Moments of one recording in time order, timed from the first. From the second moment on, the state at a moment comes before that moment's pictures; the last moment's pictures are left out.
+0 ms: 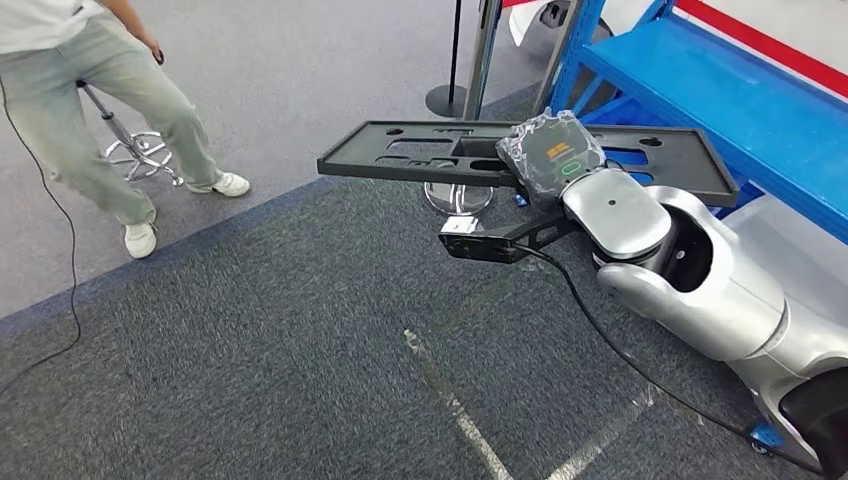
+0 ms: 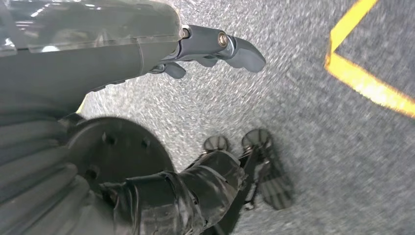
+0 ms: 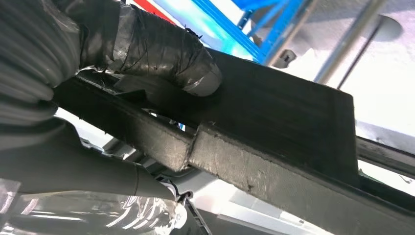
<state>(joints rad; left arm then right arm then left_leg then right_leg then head) -0.14 -0.31 1.55 -0.13 -0.69 0.56 -0.42 -0.88 -0.62 0.66 -1.94 0.94 0.71 0.70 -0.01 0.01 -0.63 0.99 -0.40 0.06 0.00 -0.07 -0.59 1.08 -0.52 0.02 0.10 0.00</state>
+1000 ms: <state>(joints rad) -0.14 -0.32 1.56 -0.13 -0.71 0.56 -0.37 -0.93 -0.63 0.59 -1.97 0.83 0.71 0.70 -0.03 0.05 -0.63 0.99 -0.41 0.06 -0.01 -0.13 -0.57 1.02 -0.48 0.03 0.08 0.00</state>
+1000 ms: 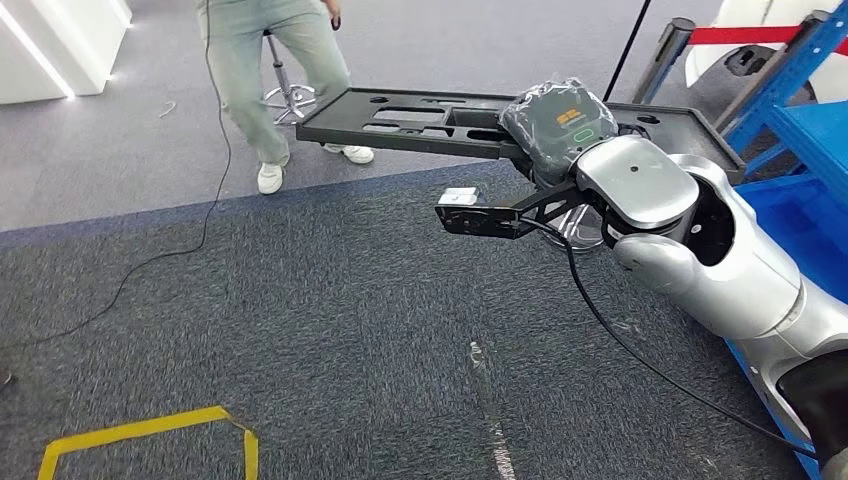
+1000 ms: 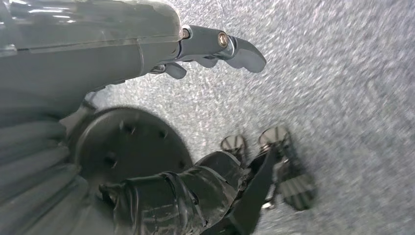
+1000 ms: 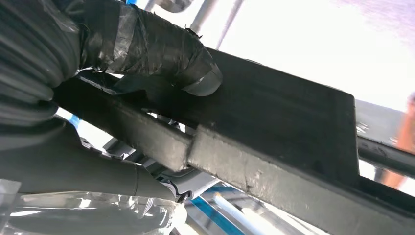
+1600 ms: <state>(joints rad) -0.14 -0.32 1.56 -0.13 -0.69 0.58 -0.32 -0.95 -0.61 0.69 -1.92 0.79 0.61 0.70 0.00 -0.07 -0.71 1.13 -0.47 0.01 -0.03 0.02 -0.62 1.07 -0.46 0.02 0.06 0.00</state>
